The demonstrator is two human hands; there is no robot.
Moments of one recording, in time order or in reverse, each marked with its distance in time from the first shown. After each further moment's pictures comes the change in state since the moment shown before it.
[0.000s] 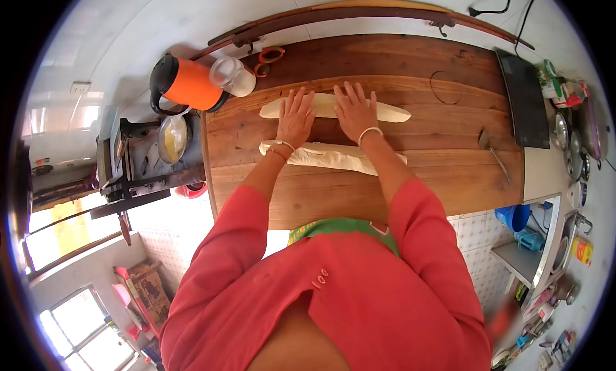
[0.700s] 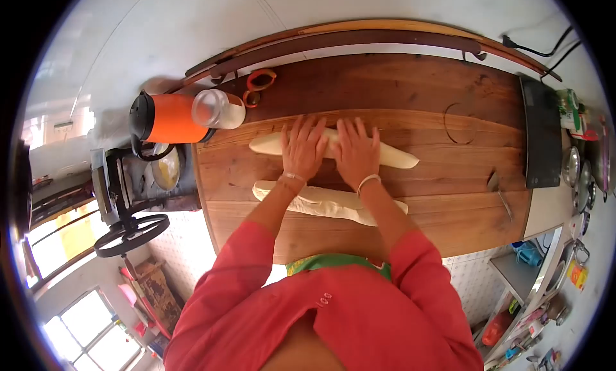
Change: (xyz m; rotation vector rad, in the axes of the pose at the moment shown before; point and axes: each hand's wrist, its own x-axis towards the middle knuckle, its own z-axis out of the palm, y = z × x) left_hand 0.071 0.003 0.028 0.185 0.012 -0.143; right_hand 0.038 0.018 0.020 0.043 -0.031 0.075
